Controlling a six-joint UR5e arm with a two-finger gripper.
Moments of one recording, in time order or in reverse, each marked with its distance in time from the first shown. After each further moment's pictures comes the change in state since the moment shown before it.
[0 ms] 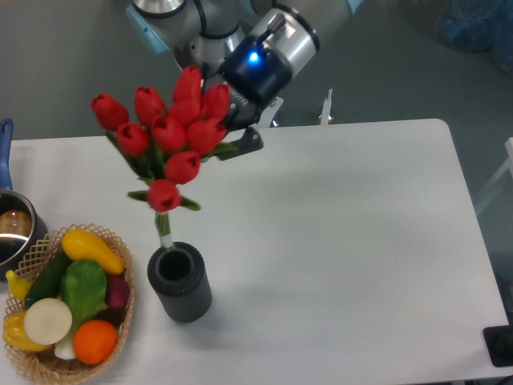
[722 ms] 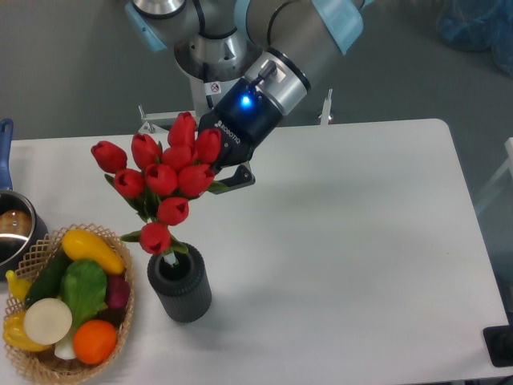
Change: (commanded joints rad) arm -0.136 -0.083 0.002 0.005 0.040 0.081
